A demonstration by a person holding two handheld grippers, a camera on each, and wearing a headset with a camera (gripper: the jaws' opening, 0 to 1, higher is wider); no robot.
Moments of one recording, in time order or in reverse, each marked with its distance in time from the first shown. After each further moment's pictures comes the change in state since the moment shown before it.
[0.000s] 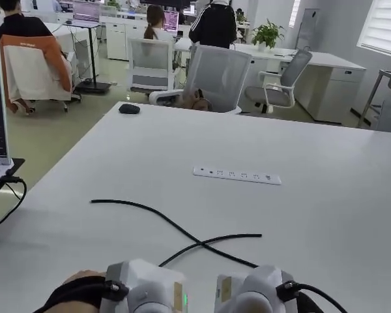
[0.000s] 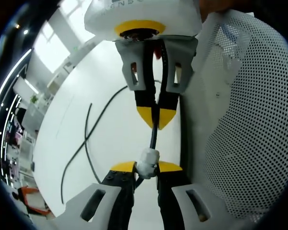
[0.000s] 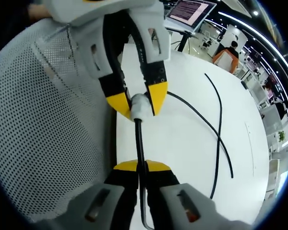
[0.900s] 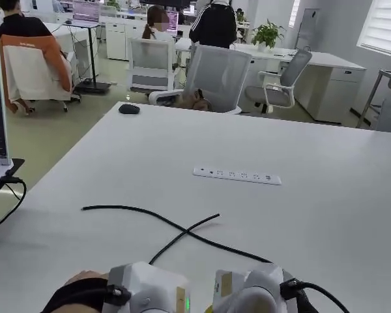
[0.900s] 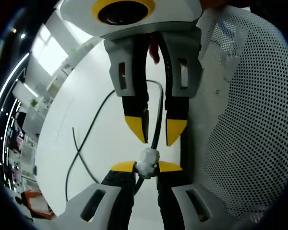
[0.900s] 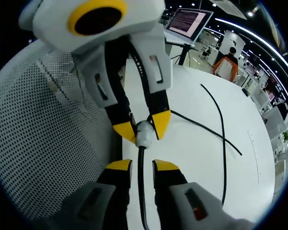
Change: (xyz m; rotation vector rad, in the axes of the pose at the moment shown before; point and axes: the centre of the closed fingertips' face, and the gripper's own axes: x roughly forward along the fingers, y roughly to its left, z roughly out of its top) left arm 0.004 0.002 0.002 0.038 0.002 0.001; right arm -0.009 0.013 0.044 0.008 -0.204 0.055
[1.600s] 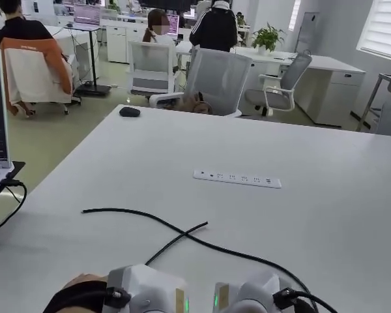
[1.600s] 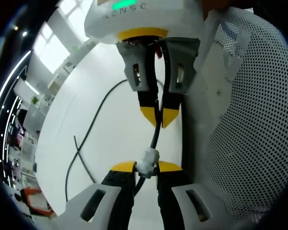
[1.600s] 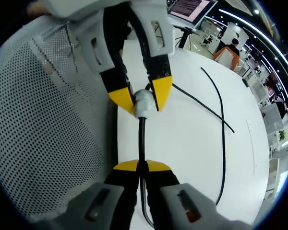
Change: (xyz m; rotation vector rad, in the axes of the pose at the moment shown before) left arm 0.002 0.005 -0.003 -0.020 0.012 0.011; right arm 0.002 -0.008 -0.051 -0.005 0.251 -0.039
